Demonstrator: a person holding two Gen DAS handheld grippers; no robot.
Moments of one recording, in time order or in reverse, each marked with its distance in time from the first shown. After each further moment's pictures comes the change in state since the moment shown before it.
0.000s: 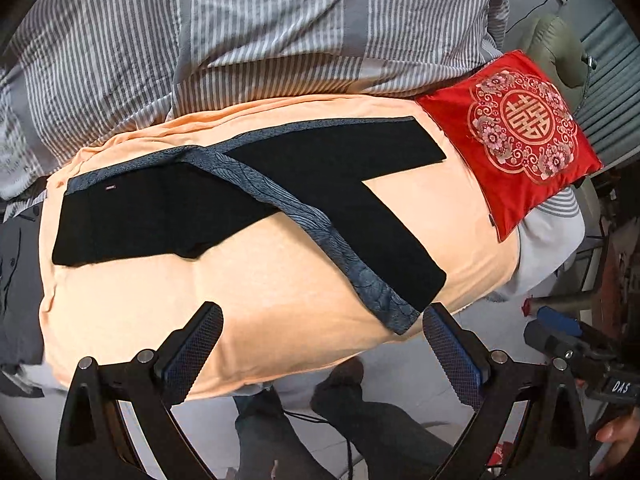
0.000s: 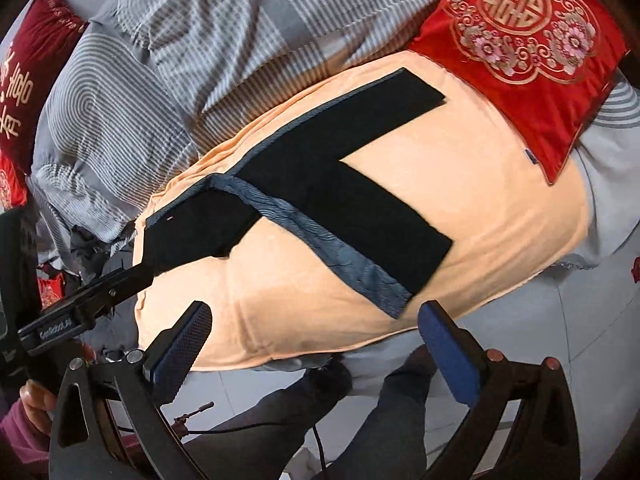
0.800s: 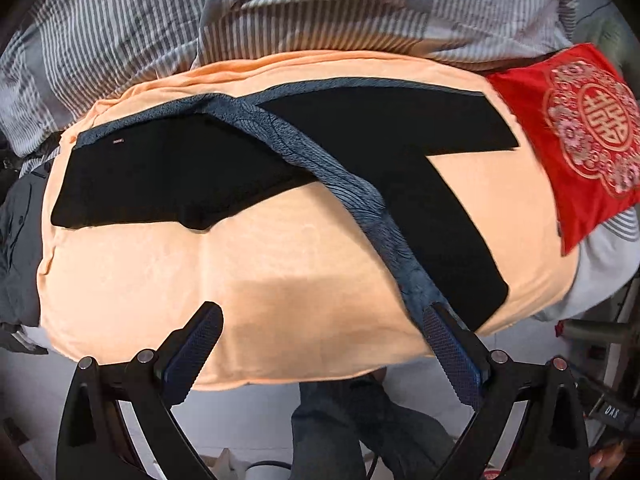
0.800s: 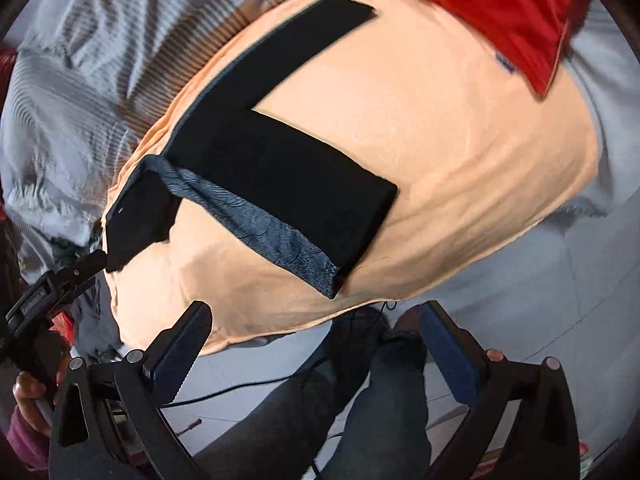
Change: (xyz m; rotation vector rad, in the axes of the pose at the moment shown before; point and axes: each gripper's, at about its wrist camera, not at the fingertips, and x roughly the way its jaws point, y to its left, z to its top) left arm 0.099 0.017 0.003 -0.115 0.093 0.149; right arm 0.091 -0.114 -0.014 0.158 0.159 0.014
